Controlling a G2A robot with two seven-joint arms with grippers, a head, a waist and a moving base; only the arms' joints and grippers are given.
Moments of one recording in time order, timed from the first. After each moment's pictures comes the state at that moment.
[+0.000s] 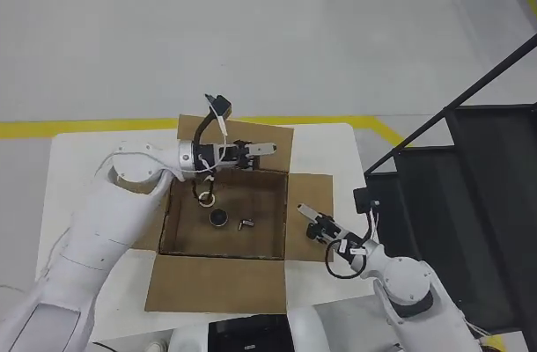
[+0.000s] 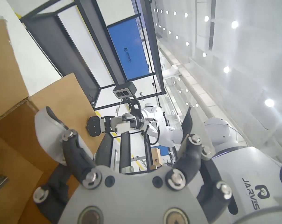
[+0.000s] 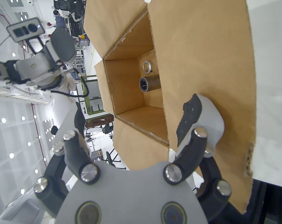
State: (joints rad) left arm 0.78 -1.20 -0.98 -1.39 -0.36 -0.22 -1.06; right arm -1.84 -1.21 1.49 -2.06 -0.05 0.18 0.52
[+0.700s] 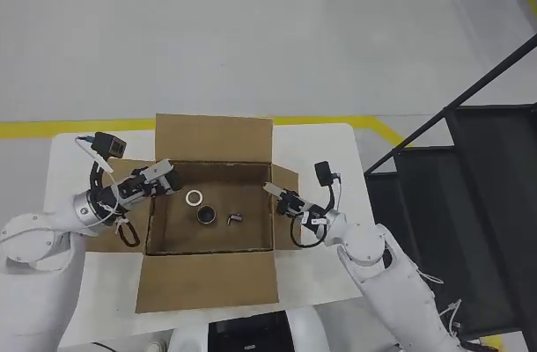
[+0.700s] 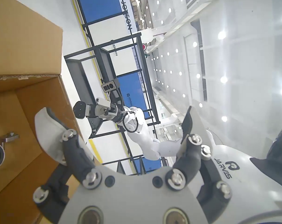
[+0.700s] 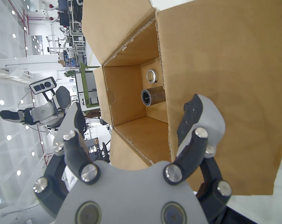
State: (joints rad) left arm 1.34 -1.08 -1.55 -1.78 -0.40 -0.15 -1.03; right arm -1.51 -1.24 1.26 -1.85 -0.08 0.19 0.49
